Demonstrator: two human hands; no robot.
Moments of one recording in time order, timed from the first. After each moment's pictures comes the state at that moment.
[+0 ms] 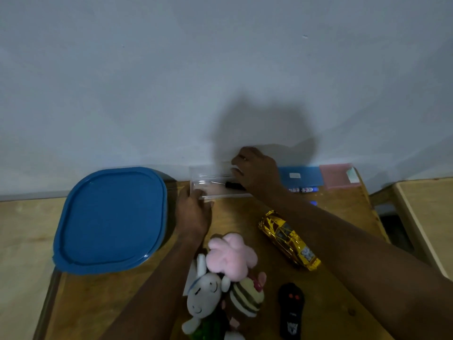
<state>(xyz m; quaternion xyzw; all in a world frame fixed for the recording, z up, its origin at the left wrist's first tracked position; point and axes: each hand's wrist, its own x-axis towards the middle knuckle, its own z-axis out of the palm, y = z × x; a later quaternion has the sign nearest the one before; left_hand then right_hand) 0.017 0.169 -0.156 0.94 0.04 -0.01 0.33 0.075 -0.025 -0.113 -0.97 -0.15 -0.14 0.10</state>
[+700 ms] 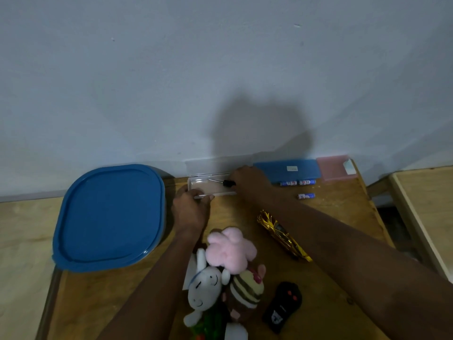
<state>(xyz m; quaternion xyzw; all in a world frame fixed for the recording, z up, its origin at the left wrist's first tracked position) 0.017 0.169 -0.150 0.93 0.08 -0.02 0.36 0.061 -0.015 -0.139 -0.98 -0.10 0.12 0.09</state>
